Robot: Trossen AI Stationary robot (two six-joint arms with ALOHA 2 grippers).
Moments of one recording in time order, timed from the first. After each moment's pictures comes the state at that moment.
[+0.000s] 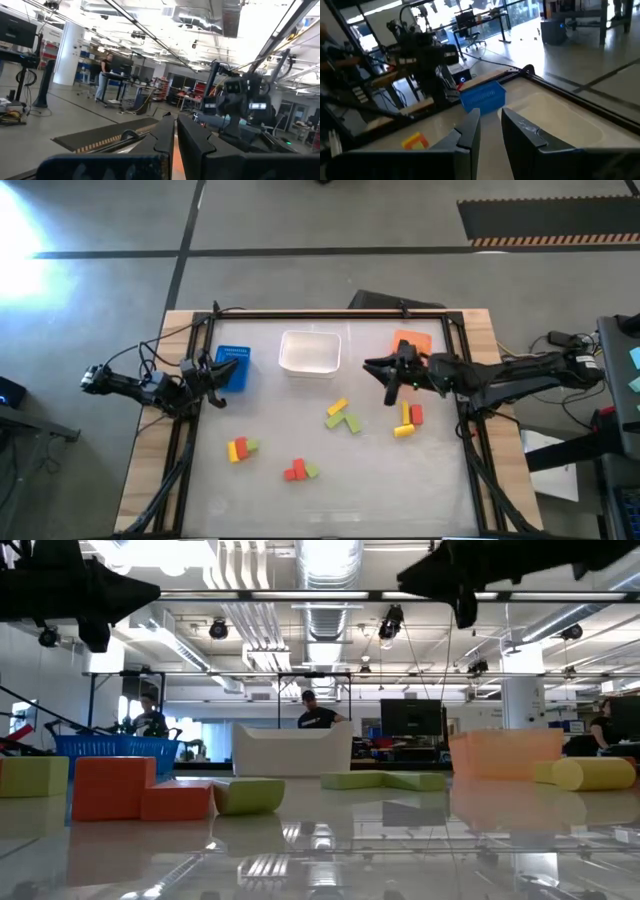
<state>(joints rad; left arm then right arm) -0.26 0.11 0.01 0.46 -0.72 -0.02 0.00 1.04 0.59 0.35 0.28 0.33</state>
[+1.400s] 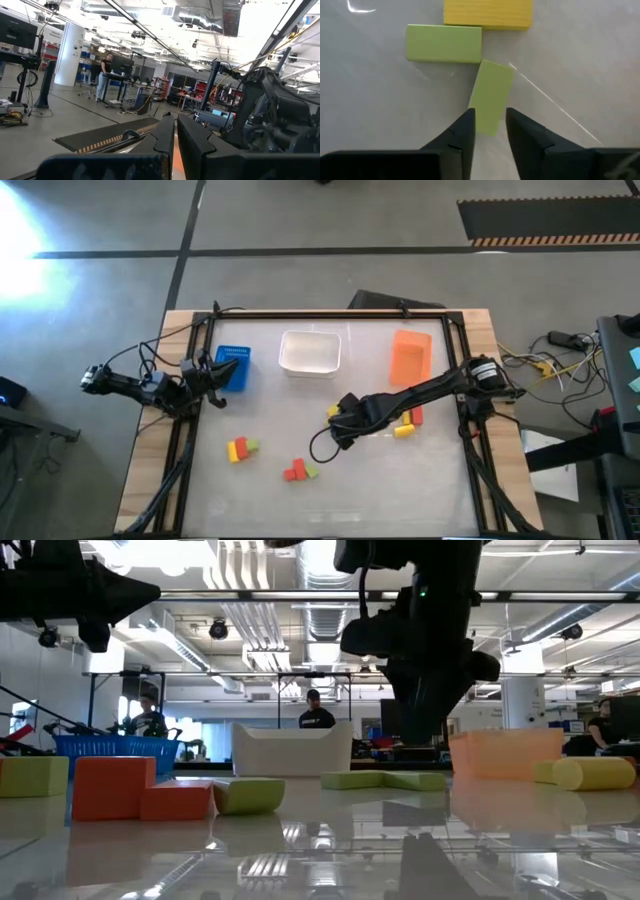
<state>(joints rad) -0.26 0.11 0.01 0.46 -0.72 -0.01 0.22 1.93 1.40 -0.91 0.20 1.06</state>
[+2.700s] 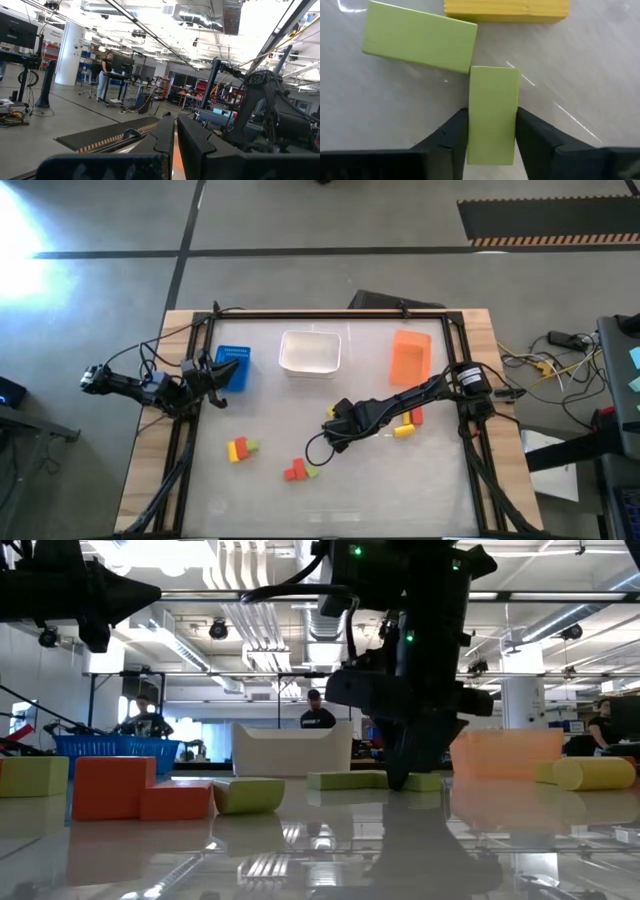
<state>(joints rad) -0.26 0.12 0.01 0.46 -0.72 -0.01 0.21 2.06 1.40 -0.83 0.21 1.08</state>
